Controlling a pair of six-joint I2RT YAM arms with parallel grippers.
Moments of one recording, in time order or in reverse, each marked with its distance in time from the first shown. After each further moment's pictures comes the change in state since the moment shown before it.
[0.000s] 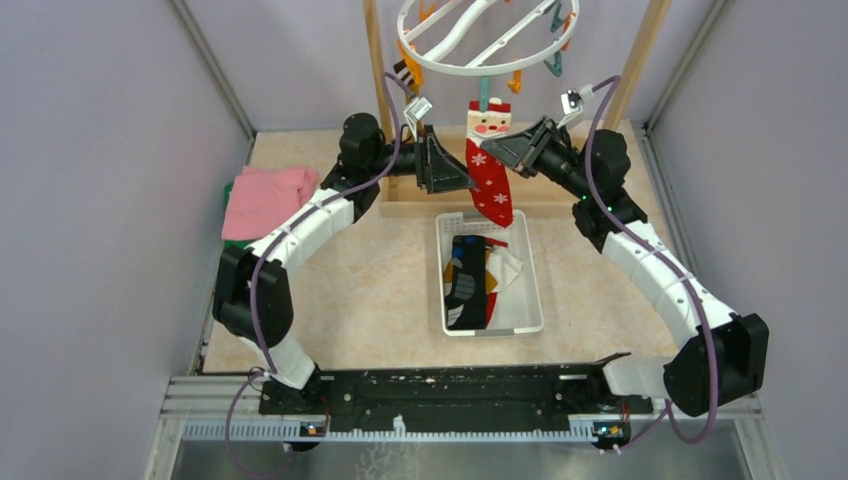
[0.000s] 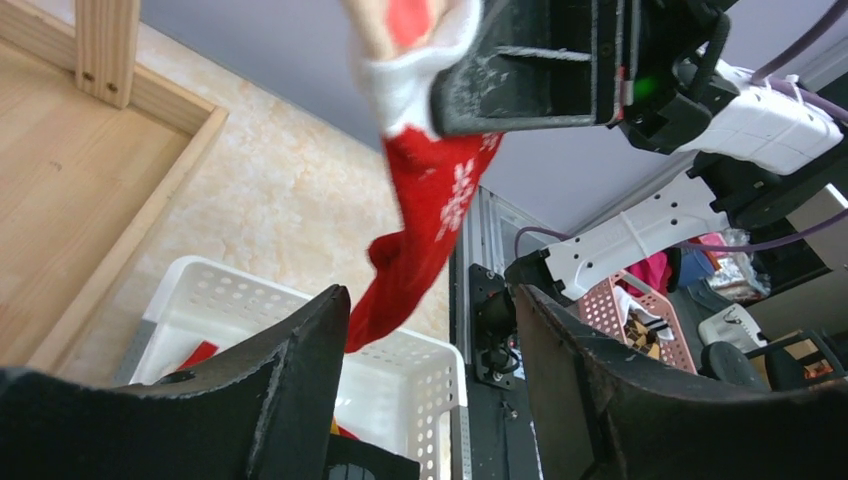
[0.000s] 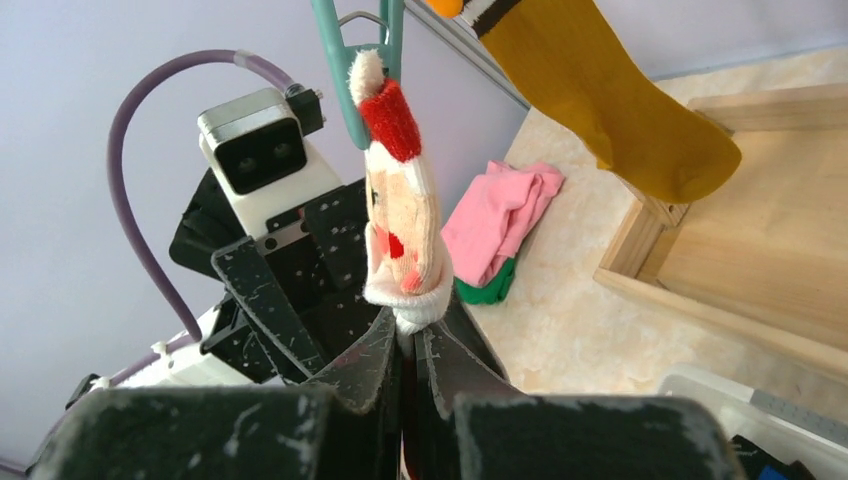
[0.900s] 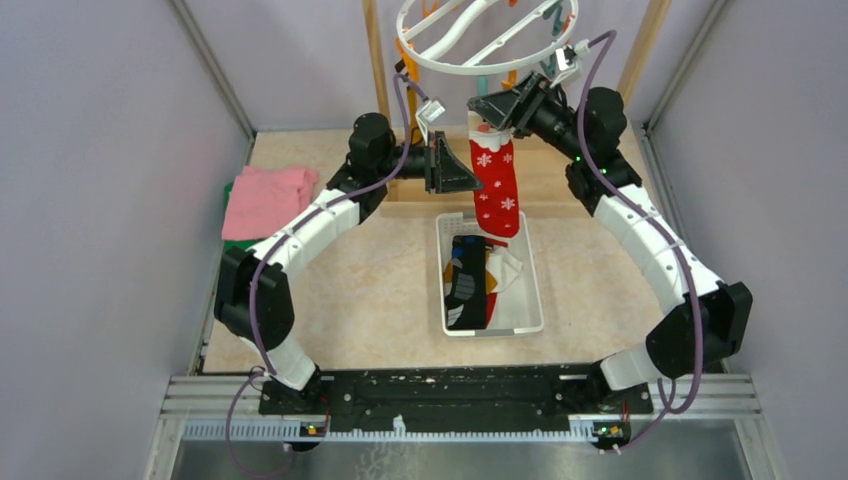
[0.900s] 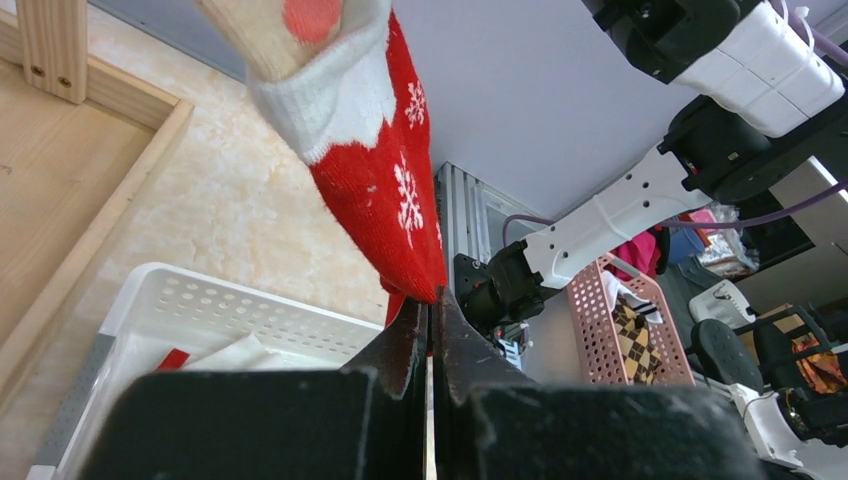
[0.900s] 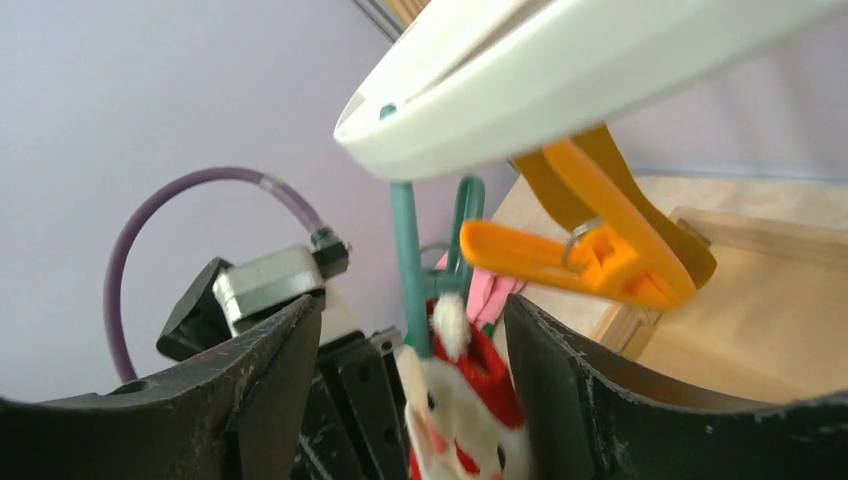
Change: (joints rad) left arm -0.055 -0.002 0.031 -0.061 0.006 0.042; right arm 0.000 0.158 0.278 -0.064 0.008 -0.099
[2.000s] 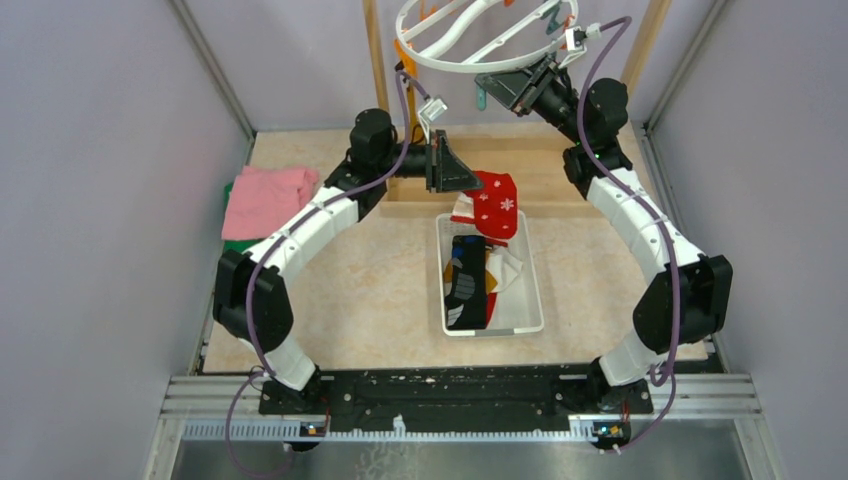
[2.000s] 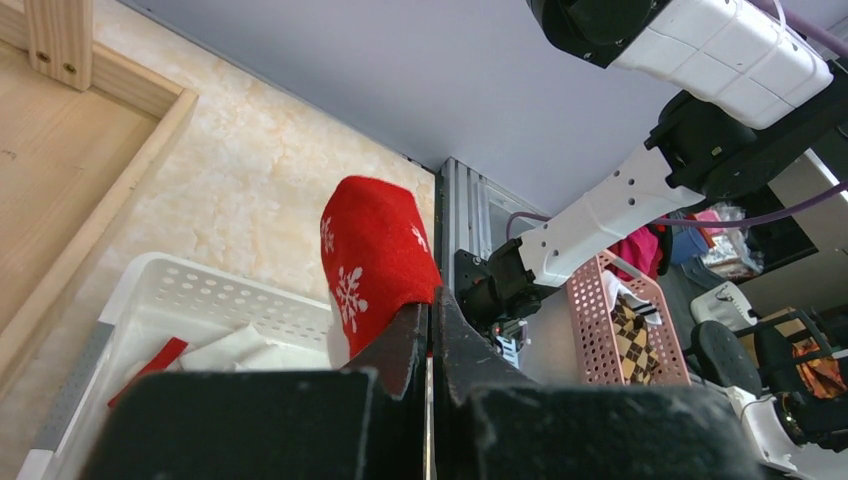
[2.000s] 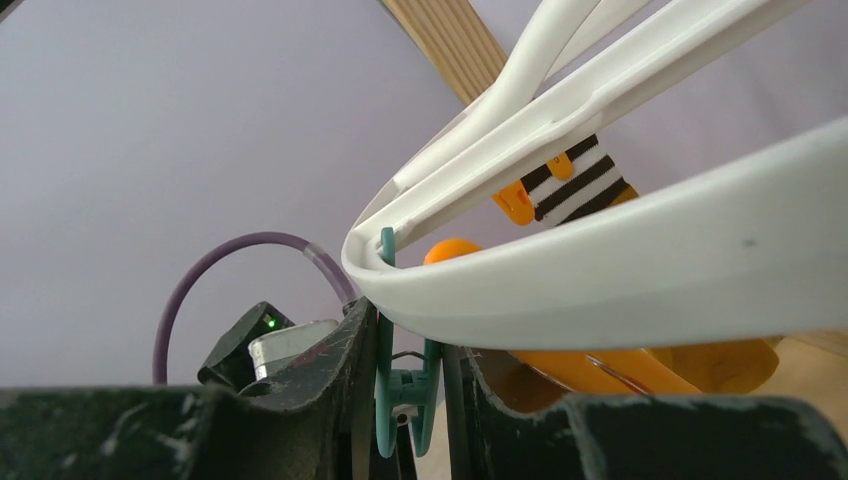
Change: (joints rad) left arm -0.006 -0.011 0.040 -0.112 -0.019 0.039; right arm -0.066 0.158 0.085 0.299 -0.113 0.168
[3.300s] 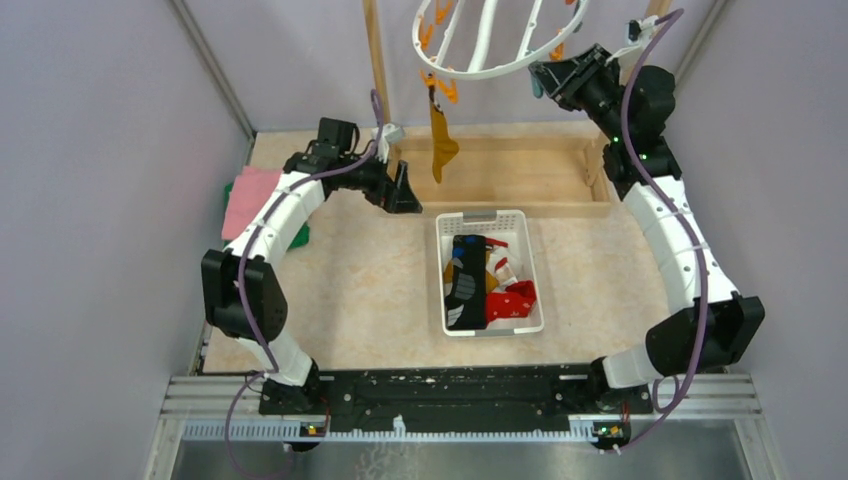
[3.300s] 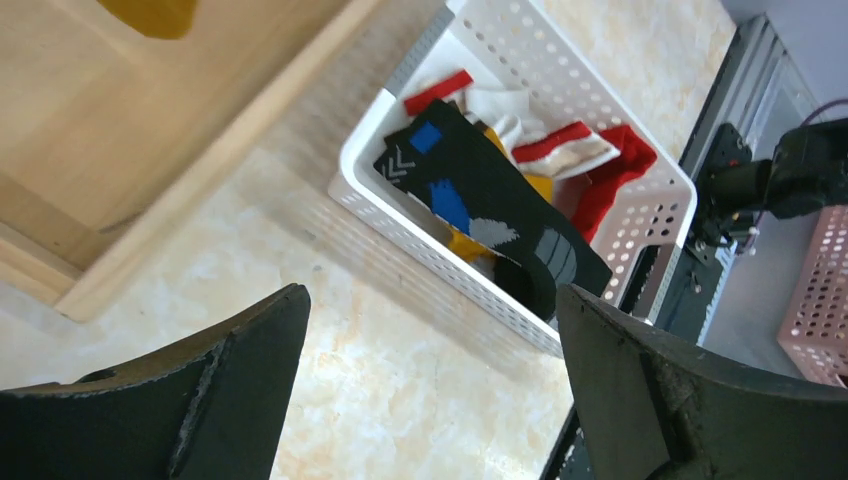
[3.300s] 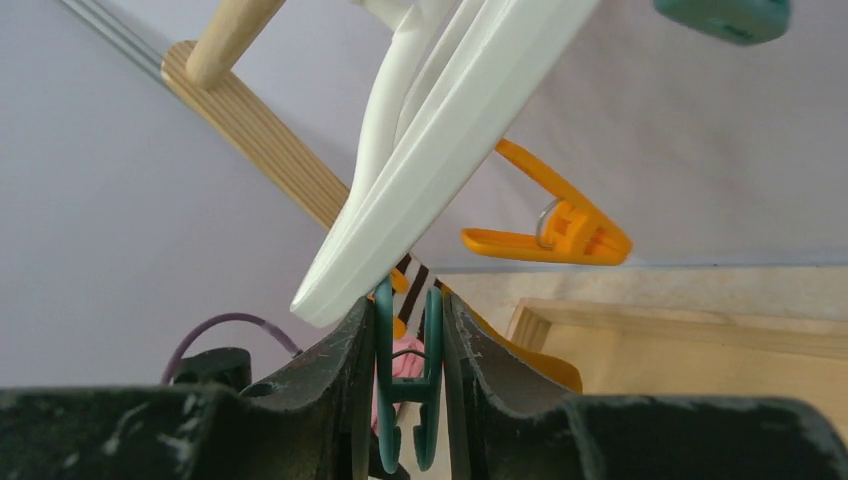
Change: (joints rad) left arm 0.221 0.013 0.064 -0.890 -0.253 0.730; right arm -0.125 -0.140 0.044 -0.401 0.240 -0.237
